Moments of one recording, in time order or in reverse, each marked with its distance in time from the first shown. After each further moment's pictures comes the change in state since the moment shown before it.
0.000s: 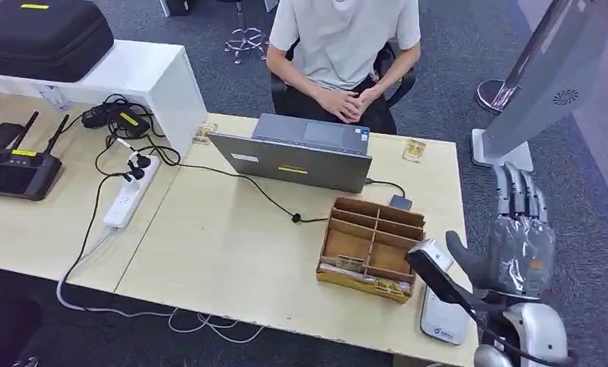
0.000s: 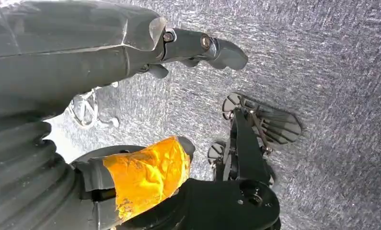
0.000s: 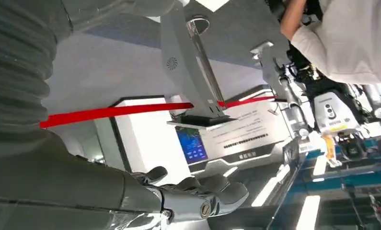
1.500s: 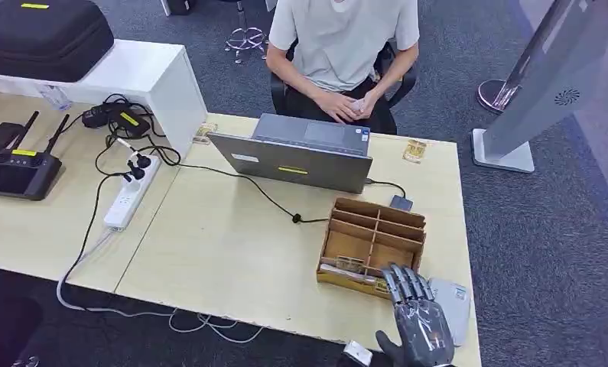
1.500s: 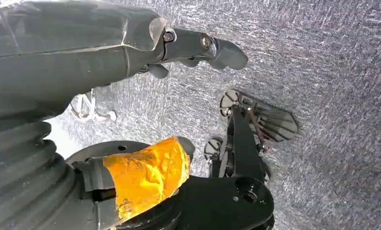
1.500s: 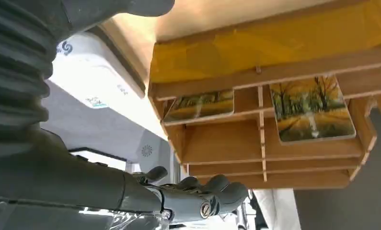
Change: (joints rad) left arm -0.008 -0.006 0.058 0.000 -0.031 -0.006 -0.010; right arm 0.184 -0.105 0.312 0.257 -0.036 -0.026 -0.001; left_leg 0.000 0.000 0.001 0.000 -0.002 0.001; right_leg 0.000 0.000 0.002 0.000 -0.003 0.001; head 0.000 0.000
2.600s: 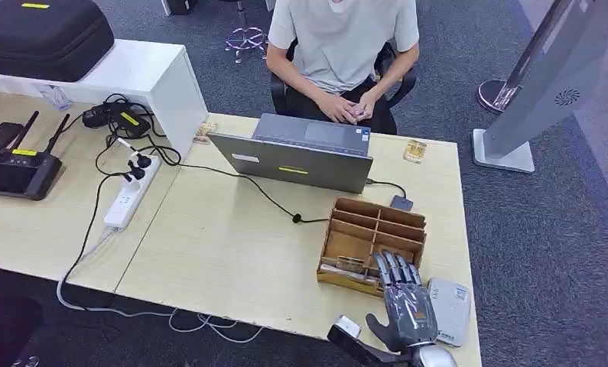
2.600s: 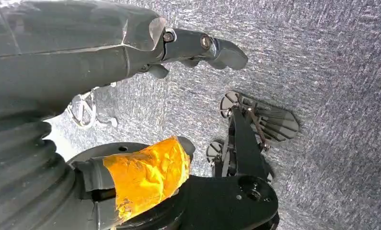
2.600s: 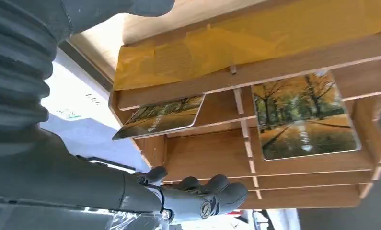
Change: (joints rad) left arm -0.002 0.000 0.000 0.000 -0.042 -0.009 -0.003; right arm -0.097 0.121 -0.045 0.191 0.019 -0.044 -0.016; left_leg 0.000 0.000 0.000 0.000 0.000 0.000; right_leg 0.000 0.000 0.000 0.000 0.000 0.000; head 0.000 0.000
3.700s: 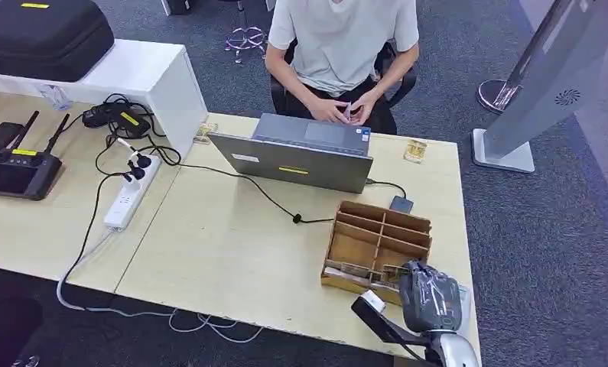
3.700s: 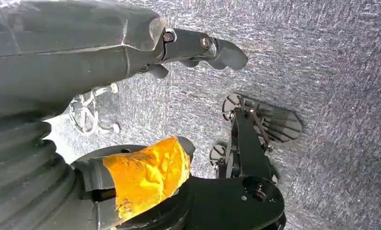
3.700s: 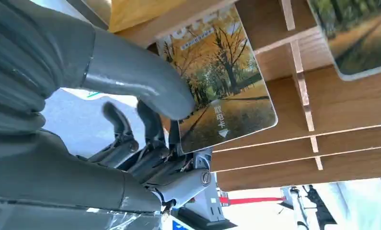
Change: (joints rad) left arm 0.000 -0.001 0.000 0.000 -0.035 -0.003 0.000; right arm -0.015 0.072 -0.186 0.042 0.045 -0.051 -0.019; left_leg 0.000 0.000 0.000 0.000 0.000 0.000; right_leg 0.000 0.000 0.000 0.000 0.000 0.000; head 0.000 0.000
